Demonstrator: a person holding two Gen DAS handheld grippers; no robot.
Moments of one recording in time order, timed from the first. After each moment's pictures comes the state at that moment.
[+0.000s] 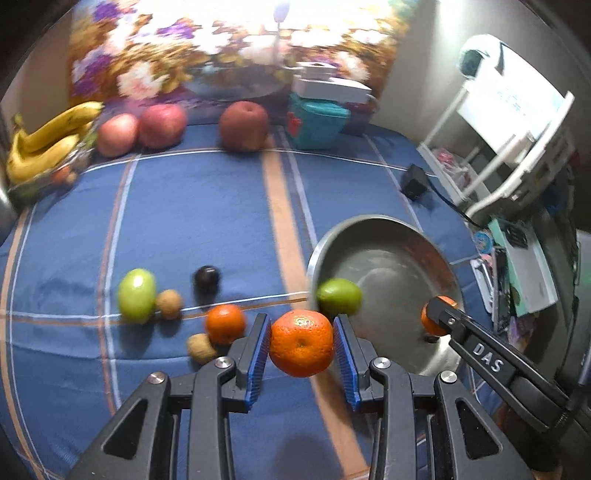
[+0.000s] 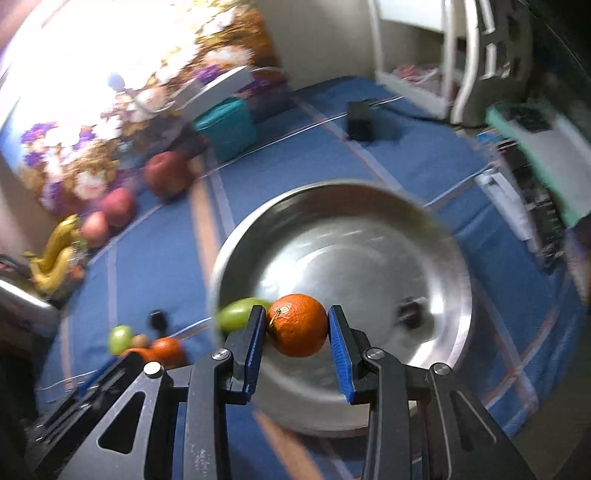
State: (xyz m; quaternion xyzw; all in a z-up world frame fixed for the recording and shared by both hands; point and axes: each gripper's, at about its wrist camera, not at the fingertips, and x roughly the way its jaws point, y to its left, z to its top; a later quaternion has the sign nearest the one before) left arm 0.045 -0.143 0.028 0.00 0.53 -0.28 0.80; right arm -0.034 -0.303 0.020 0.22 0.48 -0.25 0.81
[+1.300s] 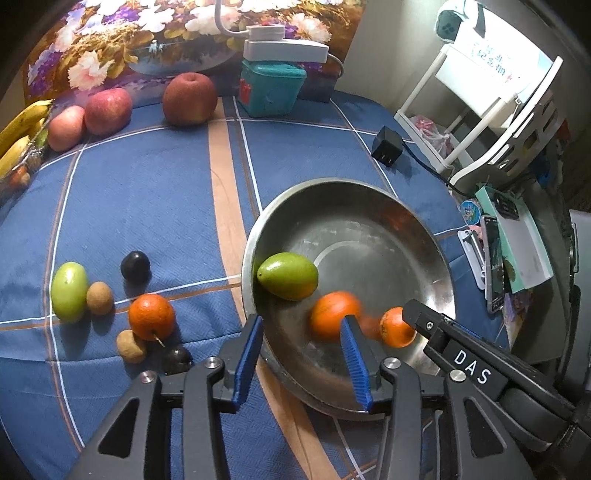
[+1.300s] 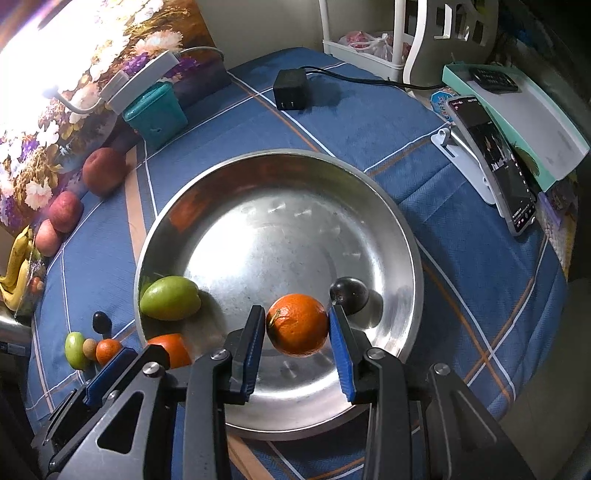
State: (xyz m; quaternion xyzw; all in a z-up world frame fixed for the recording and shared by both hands) left arm 0.031 -0.188 -0.002 0.01 0.55 -0.31 0.77; right arm -0.049 -0.339 -0.005 0.25 0.51 -0.28 0.77
